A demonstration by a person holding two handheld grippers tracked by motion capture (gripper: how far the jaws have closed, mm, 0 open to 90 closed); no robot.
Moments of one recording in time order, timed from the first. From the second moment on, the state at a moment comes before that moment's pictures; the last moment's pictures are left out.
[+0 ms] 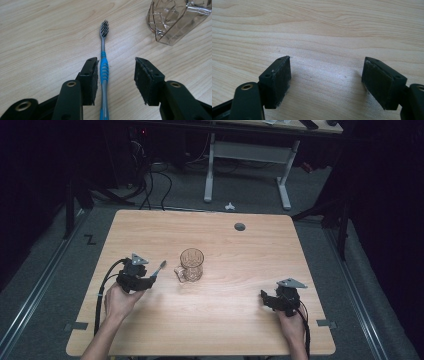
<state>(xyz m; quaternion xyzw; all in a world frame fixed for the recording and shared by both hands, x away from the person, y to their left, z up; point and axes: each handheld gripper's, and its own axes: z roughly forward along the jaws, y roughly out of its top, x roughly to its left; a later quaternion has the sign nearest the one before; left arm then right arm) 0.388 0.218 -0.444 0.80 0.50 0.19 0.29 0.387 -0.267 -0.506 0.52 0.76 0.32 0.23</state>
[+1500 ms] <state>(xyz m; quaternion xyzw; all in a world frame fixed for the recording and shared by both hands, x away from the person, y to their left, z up) 0.447 0.200 -0.462 0.83 0.50 0.13 0.19 0.387 -0.267 -0.506 0.52 0.76 0.32 0.23</state>
